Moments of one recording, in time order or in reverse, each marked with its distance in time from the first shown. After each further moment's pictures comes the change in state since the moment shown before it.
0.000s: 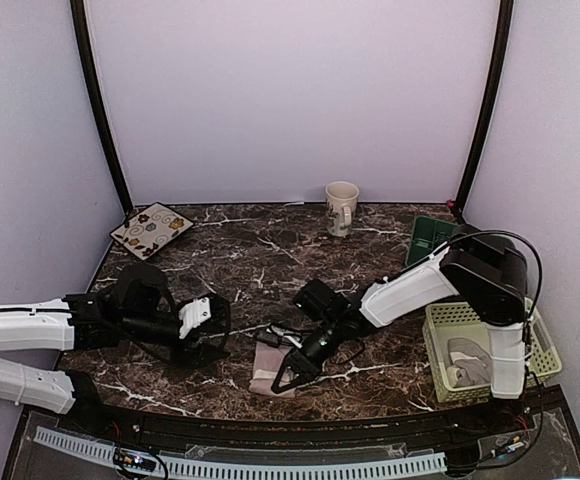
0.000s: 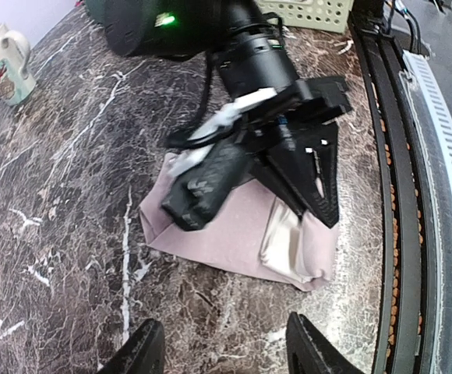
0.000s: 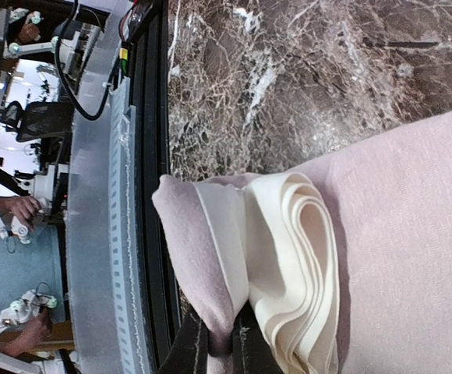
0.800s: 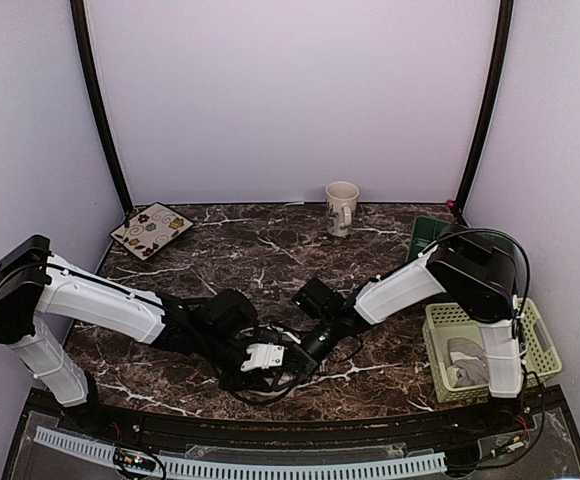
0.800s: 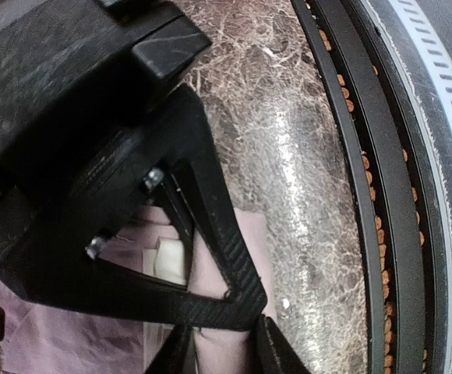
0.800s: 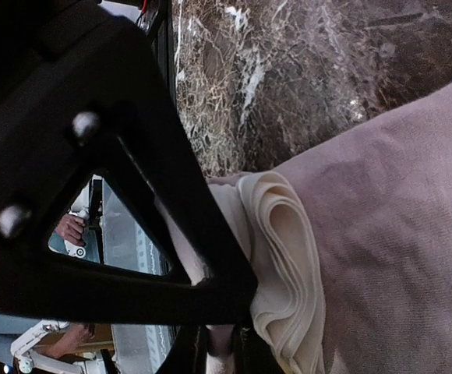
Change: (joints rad) left arm -0.257 0.595 0.282 -0.026 -0.011 0.126; right arm -0.042 0.079 0.046 -0.001 -0.143 0.109
